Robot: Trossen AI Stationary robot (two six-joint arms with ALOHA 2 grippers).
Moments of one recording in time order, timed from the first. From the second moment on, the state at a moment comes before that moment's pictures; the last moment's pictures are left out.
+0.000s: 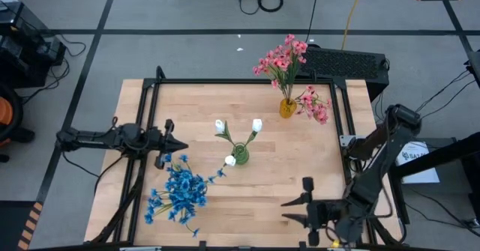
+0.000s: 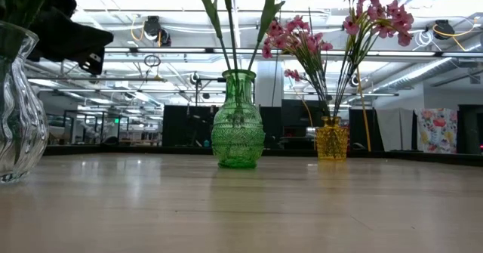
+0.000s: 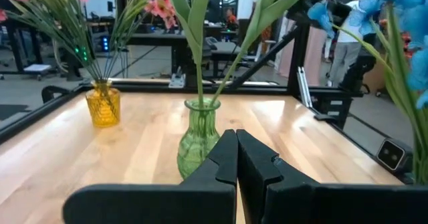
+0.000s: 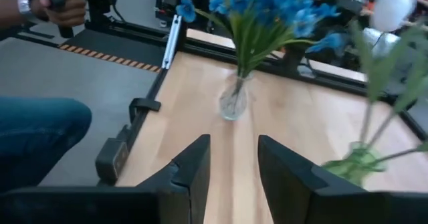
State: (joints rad) left arm -0.05 0.05 0.01 0.06 0.09 -0.04; right arm 0.95 1.46 1.09 -0.17 0.86 0.28
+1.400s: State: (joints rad) left arm -0.05 0.00 0.00 0.02 0.07 0.01; right arm 0.78 0.44 0.10 0.29 0.54 0.11
